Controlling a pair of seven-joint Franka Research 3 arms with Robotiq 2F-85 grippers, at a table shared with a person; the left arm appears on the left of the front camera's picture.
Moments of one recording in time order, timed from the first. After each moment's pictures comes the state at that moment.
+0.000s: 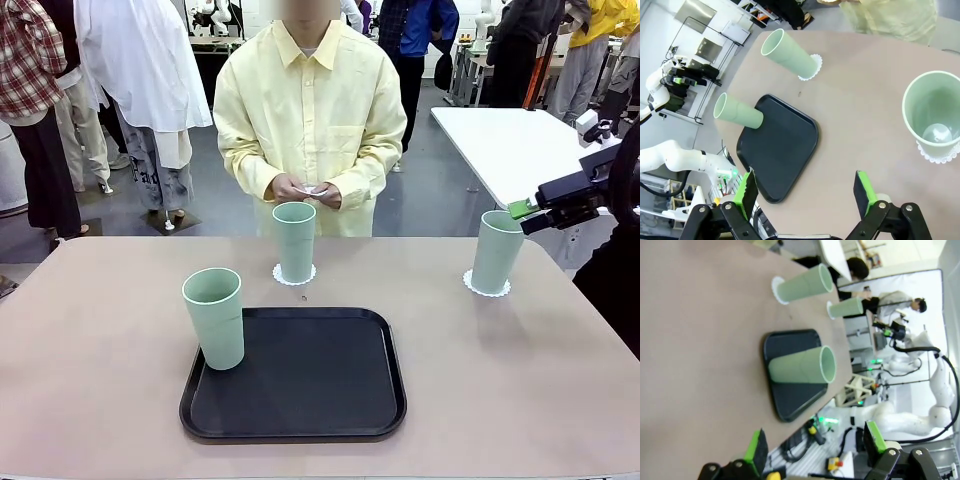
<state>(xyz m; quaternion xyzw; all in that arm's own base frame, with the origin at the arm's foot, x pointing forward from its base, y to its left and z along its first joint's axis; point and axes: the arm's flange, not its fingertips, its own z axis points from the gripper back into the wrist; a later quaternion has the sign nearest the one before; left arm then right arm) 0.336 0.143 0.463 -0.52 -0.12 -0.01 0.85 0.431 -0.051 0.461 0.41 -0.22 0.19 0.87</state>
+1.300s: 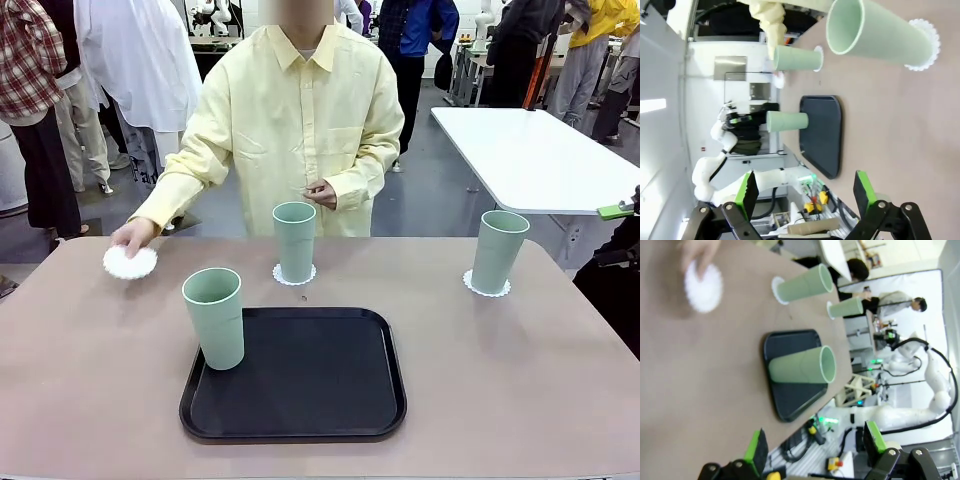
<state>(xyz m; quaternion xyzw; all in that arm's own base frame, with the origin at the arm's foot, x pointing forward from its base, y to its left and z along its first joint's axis) 0.336 0.143 0.463 -0.52 -0.12 -0.01 0.85 0.399 -0.179 0.417 0.57 -0.09 -0.04 0.82</state>
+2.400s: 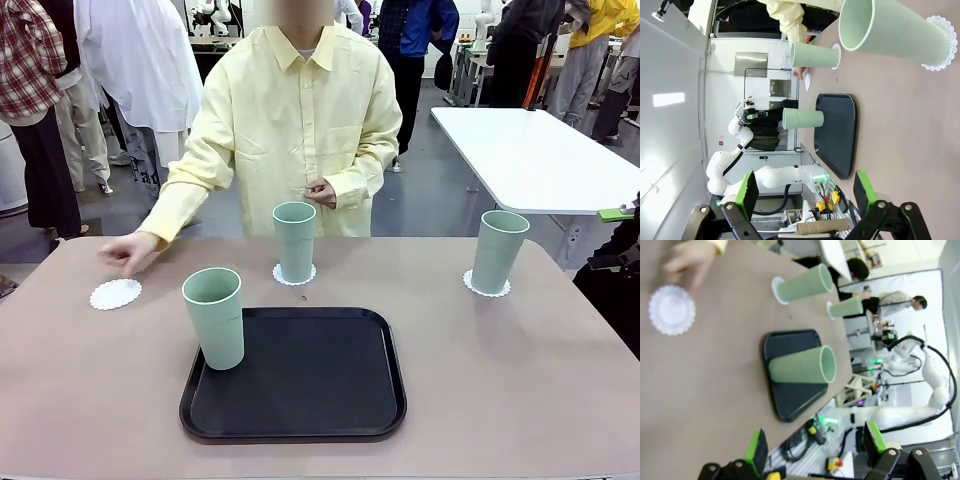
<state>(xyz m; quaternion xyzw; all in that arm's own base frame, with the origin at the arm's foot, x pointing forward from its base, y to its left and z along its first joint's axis) 0.336 0.143 0.463 -0.52 -0.12 -0.01 0.85 0.400 -0.179 0.398 0.61 -0.08 -0.03 0.79</state>
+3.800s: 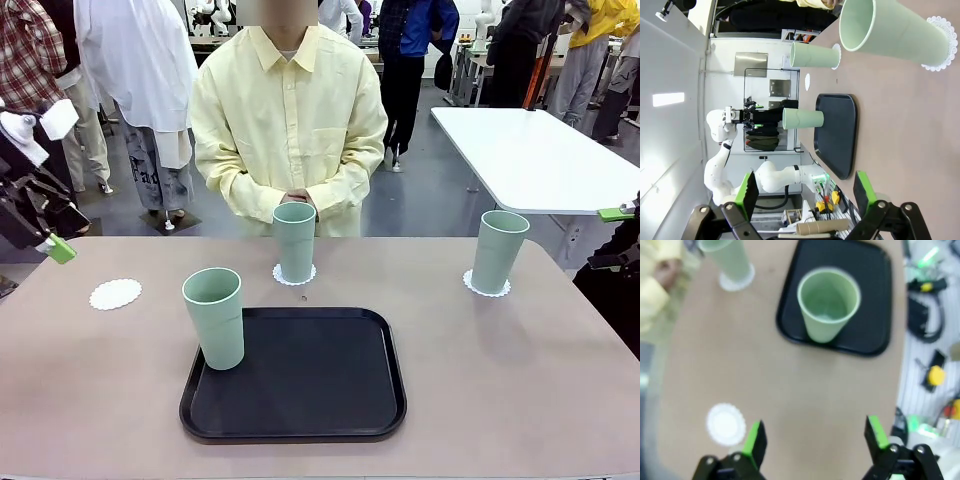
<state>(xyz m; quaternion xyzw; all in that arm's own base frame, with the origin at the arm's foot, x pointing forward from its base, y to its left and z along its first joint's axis) 0.360 -0.040 0.524 -0.13 -0.19 -0.60 0.77 0.400 -0.179 0.399 0.61 -0.08 -0.03 0.79</state>
